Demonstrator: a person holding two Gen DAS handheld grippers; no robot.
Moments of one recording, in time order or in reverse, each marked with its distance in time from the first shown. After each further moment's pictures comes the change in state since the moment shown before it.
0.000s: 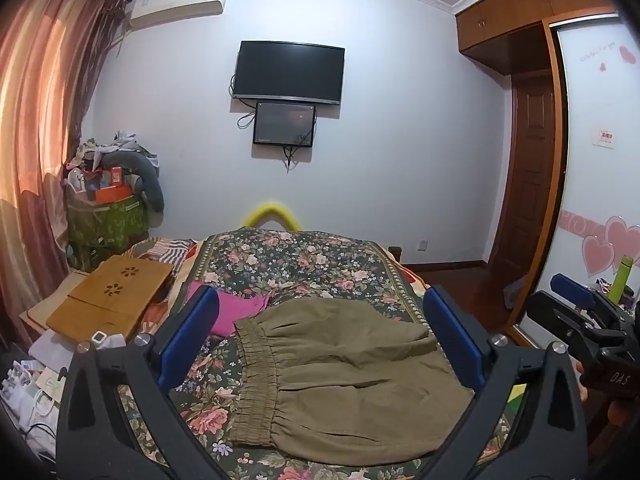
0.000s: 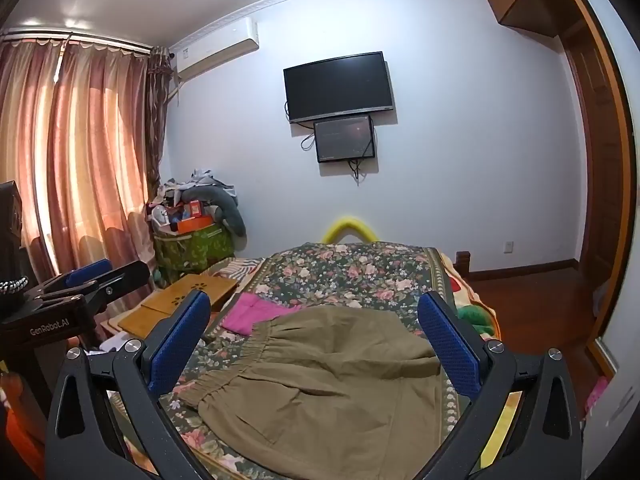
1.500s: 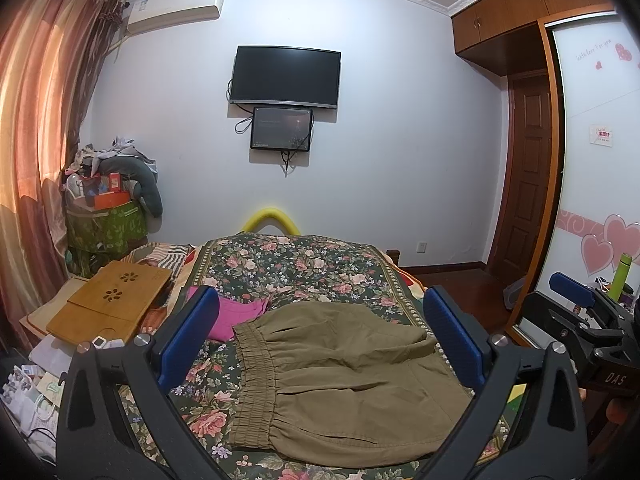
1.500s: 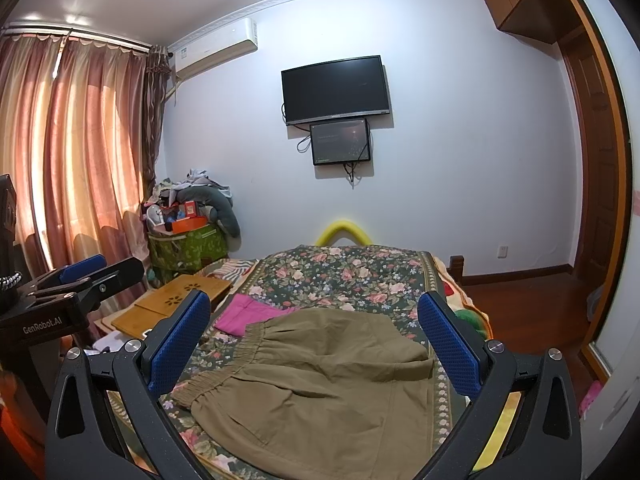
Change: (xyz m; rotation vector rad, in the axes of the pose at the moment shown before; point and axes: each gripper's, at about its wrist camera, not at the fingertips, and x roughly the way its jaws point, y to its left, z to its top) left arm -0.003 -0.003 0.004 0.017 -0.014 -0.004; right arm -0.005 -0.008 0.005 -0.007 0.006 -0.018
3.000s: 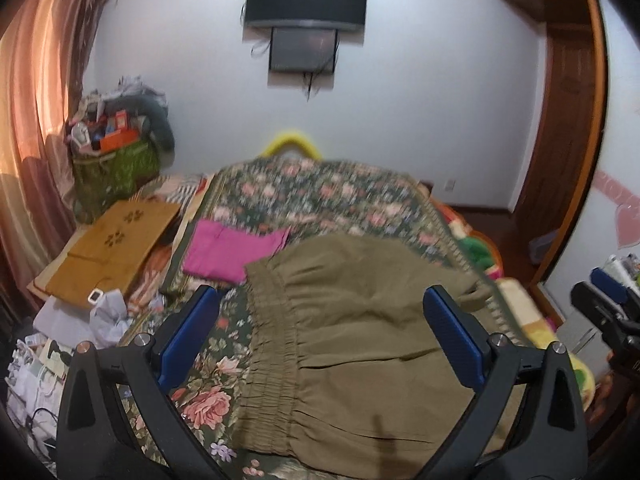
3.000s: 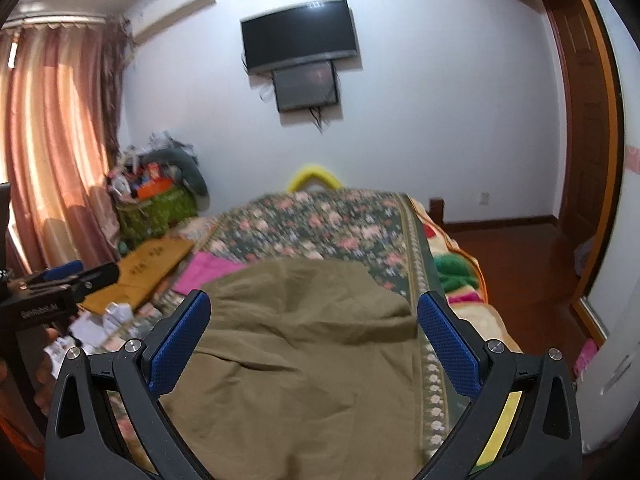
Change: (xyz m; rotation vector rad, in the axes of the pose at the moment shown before) left arm 0.125 0.031 -0.043 -0.026 0.302 0.084; right arm 0.071 -0.043 -0.045 0.061 0.198 -0.101
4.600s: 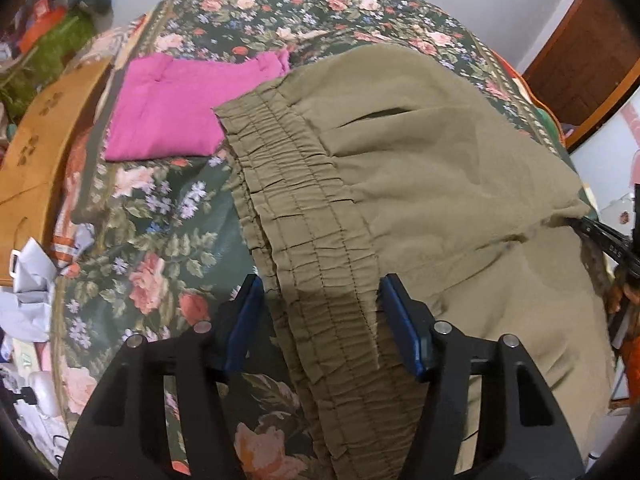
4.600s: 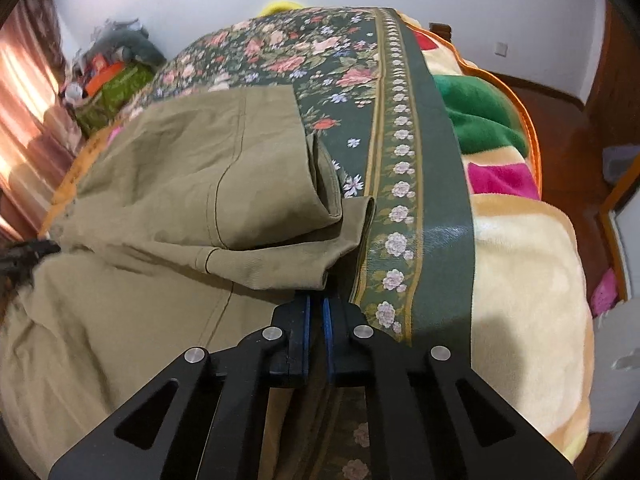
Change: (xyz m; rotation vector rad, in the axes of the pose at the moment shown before) left arm 0.246 0.091 -0.040 0.045 0.619 -0.111; right arm 0.174 -0.124 -0.047 0.040 0.597 0.037
